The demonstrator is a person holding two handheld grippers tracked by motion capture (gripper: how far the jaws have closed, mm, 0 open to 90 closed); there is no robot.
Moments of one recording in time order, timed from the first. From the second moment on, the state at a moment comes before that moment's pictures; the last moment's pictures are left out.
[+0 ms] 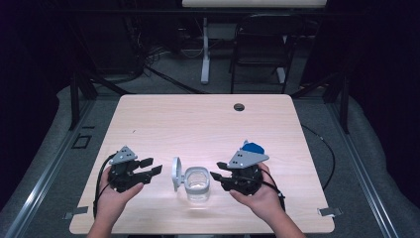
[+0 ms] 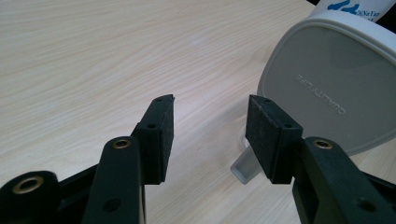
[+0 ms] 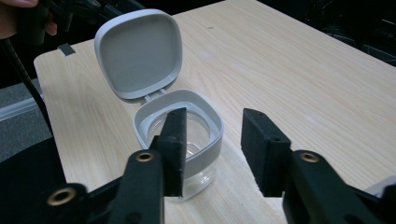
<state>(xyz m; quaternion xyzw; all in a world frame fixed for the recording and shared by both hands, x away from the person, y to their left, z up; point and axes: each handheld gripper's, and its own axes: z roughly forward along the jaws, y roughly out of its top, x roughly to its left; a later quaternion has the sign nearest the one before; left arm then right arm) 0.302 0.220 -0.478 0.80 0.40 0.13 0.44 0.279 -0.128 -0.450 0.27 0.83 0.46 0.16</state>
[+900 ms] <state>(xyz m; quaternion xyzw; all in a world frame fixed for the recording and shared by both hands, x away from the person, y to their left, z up) 0.303 0.224 -0.479 0.79 0.40 0.13 0.44 0.264 -0.152 -0.441 0.28 0.82 0.48 0.17</state>
